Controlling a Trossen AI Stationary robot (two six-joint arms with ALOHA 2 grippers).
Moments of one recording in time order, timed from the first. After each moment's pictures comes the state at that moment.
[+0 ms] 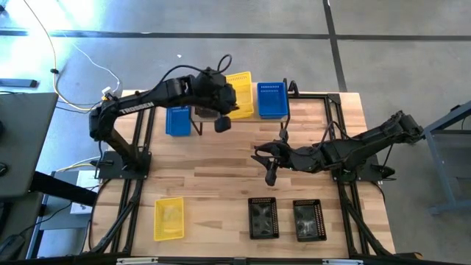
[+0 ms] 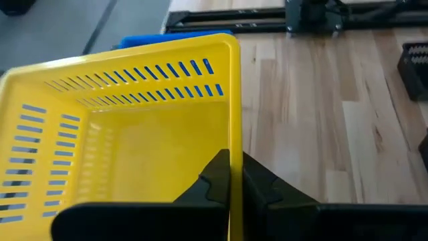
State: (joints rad) left arm 0.41 1.61 1.67 -0.76 0.02 0.24; right arm 0.33 1.30 1.03 -0.09 0.60 0.25
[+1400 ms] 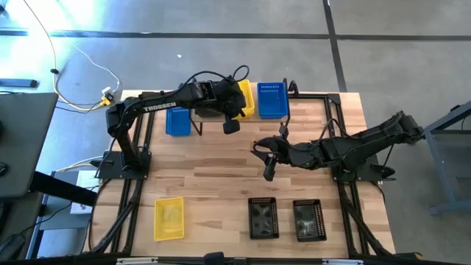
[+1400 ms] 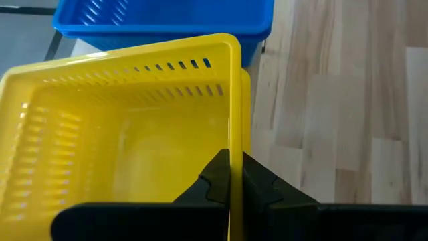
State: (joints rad) left arm 0.44 1.79 1.67 -0.79 -0.05 0.23; right arm 0.29 1.30 1.03 -0.09 0.60 0.22
